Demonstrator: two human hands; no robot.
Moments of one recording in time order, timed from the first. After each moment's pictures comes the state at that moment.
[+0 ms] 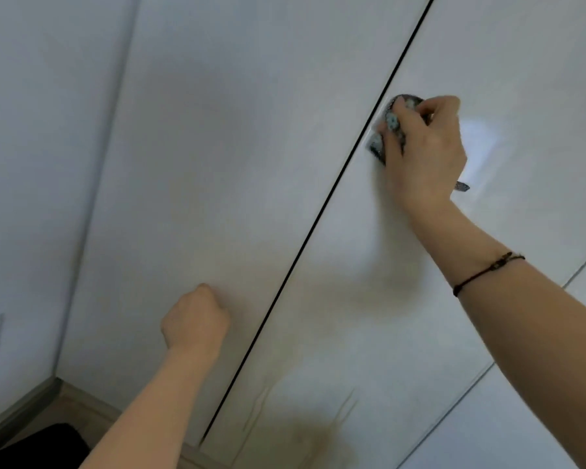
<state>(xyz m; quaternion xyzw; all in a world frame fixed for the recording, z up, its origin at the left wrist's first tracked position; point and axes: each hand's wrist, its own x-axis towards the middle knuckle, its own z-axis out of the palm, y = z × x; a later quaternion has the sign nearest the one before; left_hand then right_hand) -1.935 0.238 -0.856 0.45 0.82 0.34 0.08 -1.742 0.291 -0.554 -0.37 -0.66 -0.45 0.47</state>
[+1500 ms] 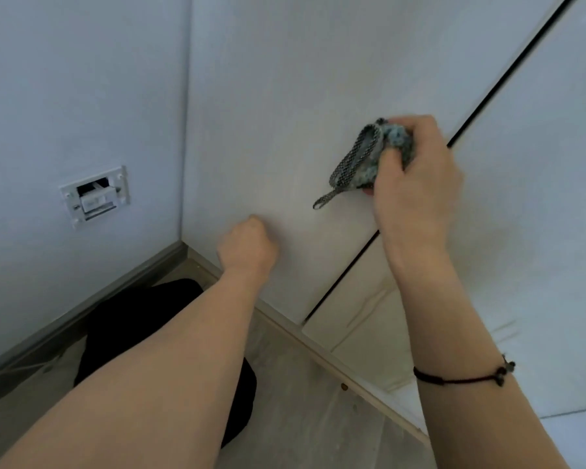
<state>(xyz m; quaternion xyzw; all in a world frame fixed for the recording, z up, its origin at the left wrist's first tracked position) -1.983 0.246 -1.004 0.43 0.85 0.29 0.10 -1.835 0.261 -0.838 -0.43 -0.74 0.02 0.51</state>
